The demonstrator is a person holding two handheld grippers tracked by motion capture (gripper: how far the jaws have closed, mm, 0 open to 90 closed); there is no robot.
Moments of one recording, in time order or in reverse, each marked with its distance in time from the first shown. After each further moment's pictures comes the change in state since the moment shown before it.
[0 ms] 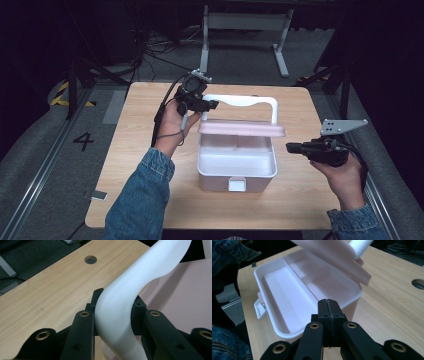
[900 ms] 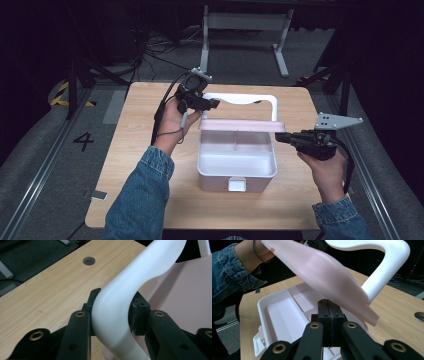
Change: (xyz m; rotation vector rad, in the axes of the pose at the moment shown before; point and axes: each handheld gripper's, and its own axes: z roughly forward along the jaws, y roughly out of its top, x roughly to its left) left arm 0.002 0.002 0.001 -0.001 -0.020 0.009; right arm 0.006 0.017 0.019 -0.201 0.003 -0.030
